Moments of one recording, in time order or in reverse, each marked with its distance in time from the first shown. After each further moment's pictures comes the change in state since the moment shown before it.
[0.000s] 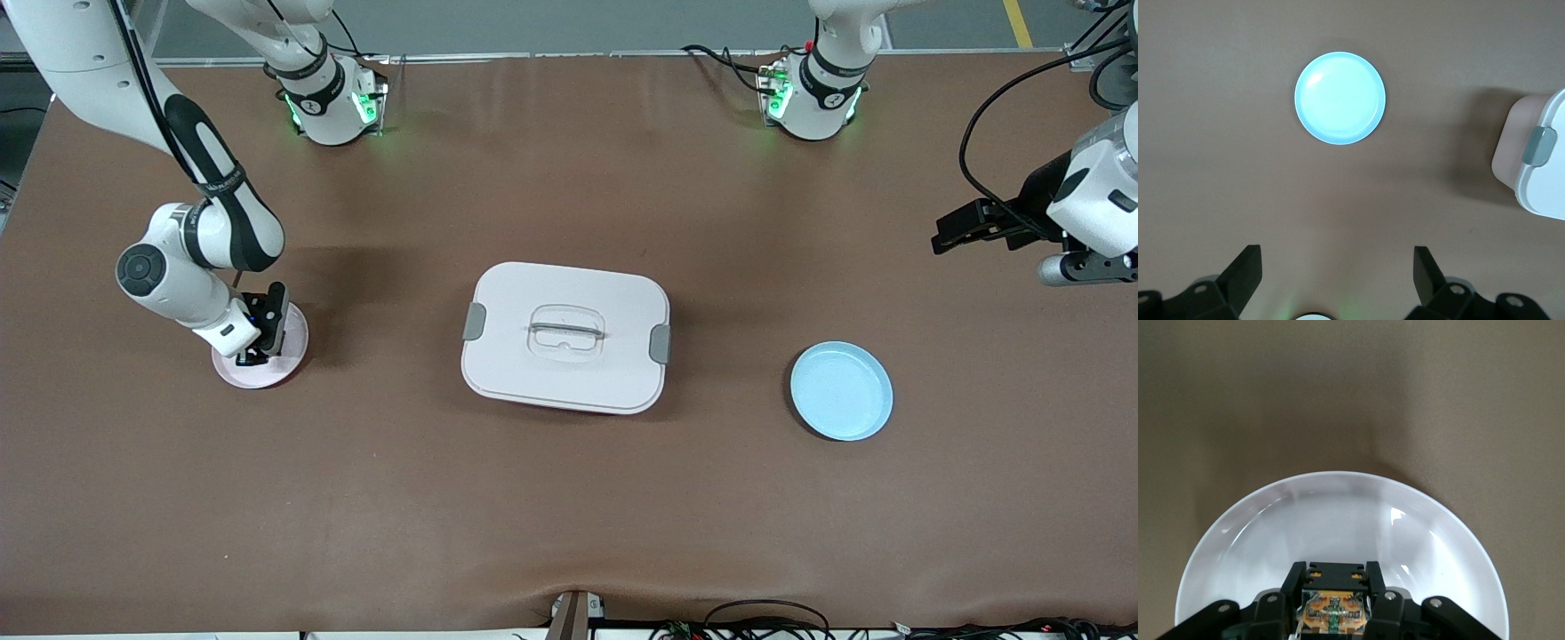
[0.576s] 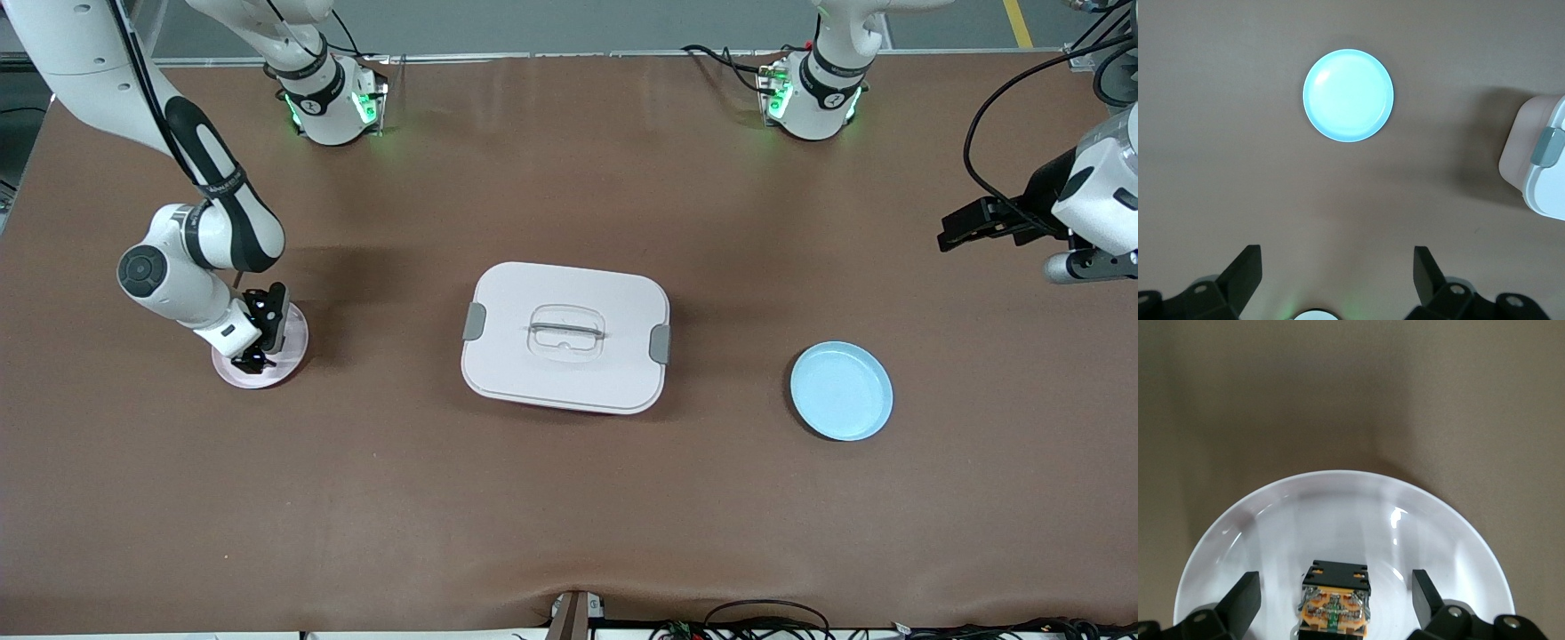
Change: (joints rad) left arm -0.186 -0.008 0.201 0.001 0.000 -0.012 0.000; right arm -0.002 0.007 0.000 0.001 0.000 0.002 0.000
